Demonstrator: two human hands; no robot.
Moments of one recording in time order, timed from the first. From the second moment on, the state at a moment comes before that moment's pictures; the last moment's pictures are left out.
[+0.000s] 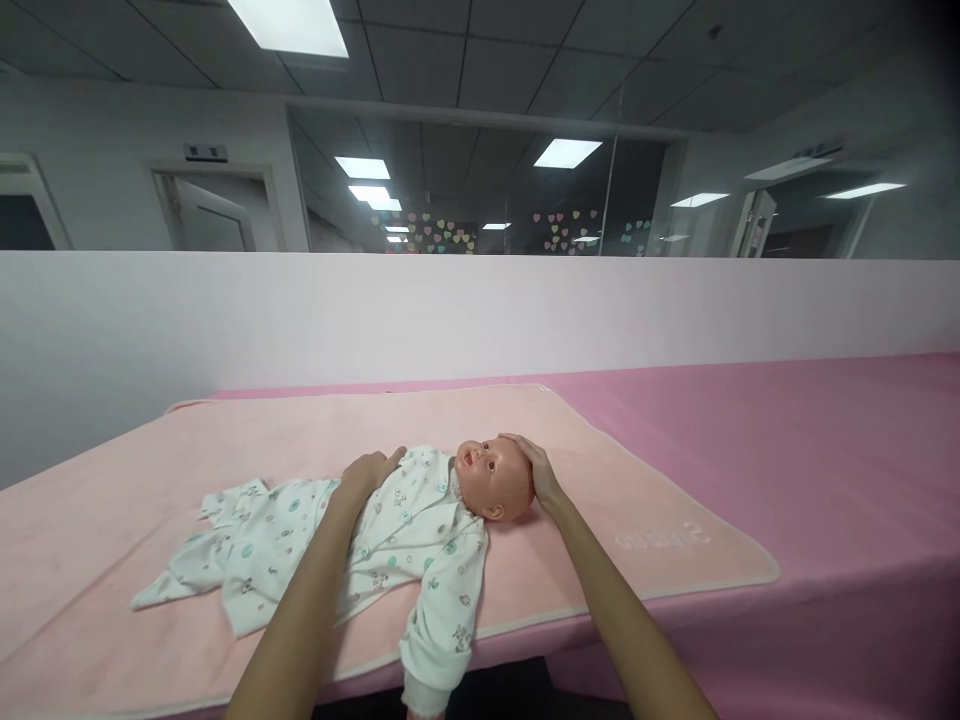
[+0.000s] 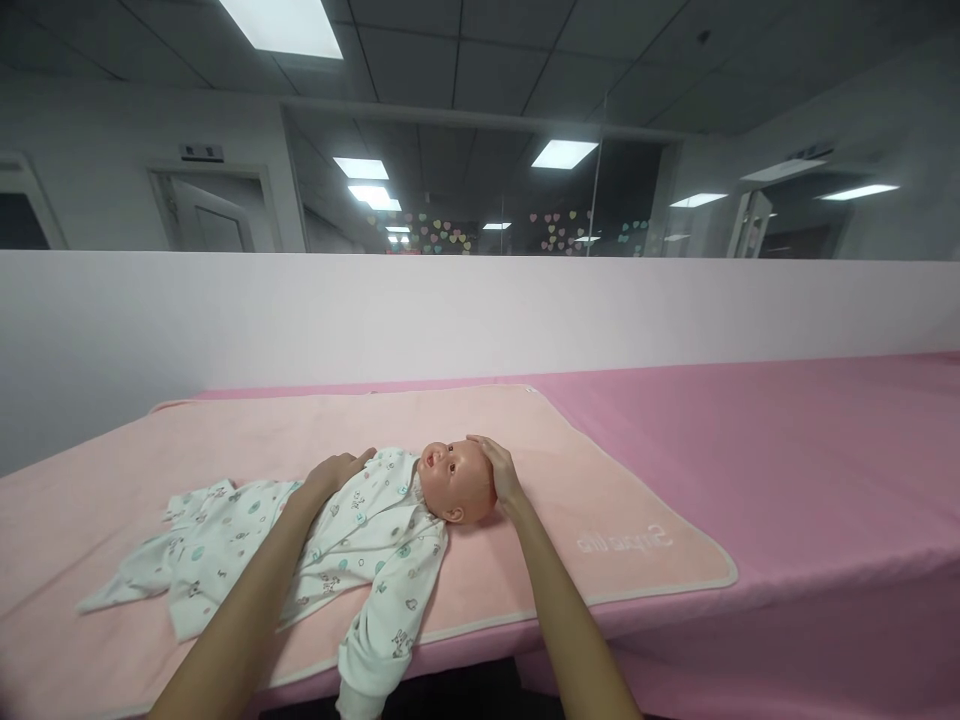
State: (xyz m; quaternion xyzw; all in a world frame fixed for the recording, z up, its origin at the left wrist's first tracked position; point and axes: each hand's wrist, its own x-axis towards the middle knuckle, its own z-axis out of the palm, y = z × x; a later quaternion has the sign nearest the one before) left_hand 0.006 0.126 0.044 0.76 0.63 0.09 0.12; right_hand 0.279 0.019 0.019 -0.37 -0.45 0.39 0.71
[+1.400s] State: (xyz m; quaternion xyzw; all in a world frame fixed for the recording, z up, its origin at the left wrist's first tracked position) left_hand 0.008 0.121 0.045 0.75 0.64 0.11 0.15; right_hand 0.286 0.026 0.006 -0.40 -0.47 0.37 0.70
